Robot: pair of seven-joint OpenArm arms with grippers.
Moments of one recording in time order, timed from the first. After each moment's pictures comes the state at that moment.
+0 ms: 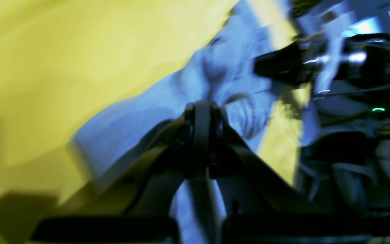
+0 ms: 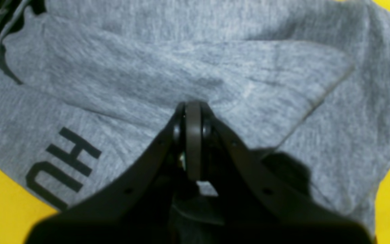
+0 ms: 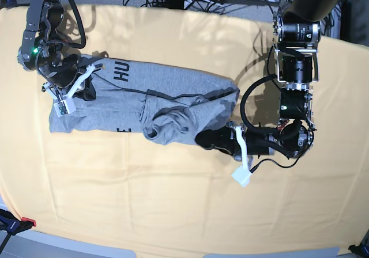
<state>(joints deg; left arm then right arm) -27.3 -11.5 2.1 64.7 -76.9 -43.8 81.1 -10.7 14.6 15.5 98.3 24.5 38.4 -51.3</state>
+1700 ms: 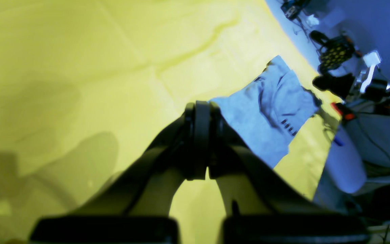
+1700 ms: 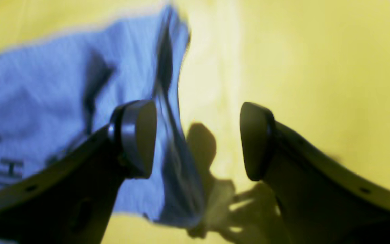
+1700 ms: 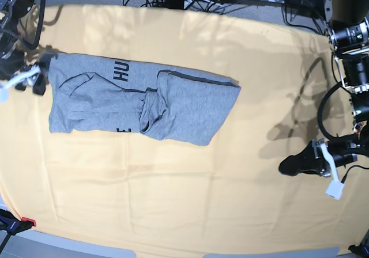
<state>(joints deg) -29.7 -33.6 -8.6 64.7 -87.3 -43.2 81.5 -14.3 14.1 43.0 101.7 36.9 28.7 -60.1</state>
